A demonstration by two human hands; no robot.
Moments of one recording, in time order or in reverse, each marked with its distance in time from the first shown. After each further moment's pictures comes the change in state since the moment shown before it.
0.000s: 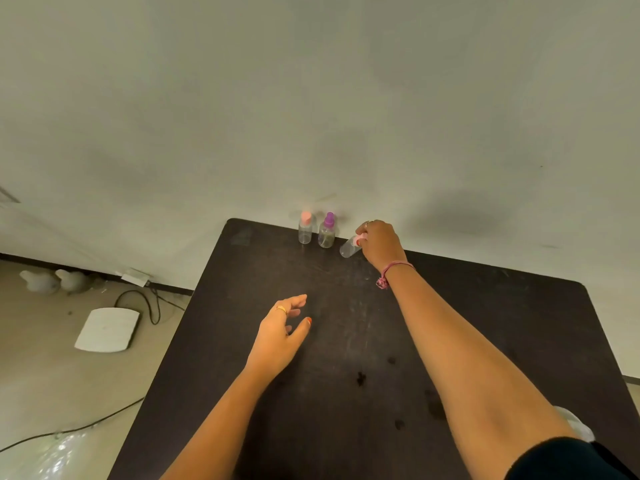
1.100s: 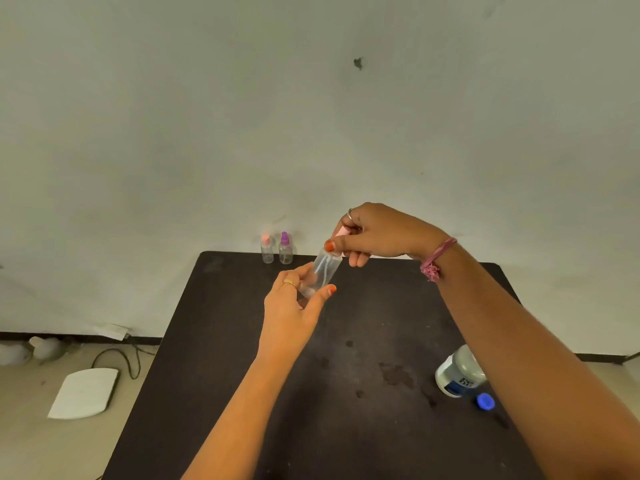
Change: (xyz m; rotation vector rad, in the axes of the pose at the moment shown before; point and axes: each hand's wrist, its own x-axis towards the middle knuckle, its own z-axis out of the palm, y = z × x) left_hand -0.107 0.148 0.029 0.031 0.233 0.379; right_hand -0.193 -0.055 -0.215 0.187 -0.319 -0.261
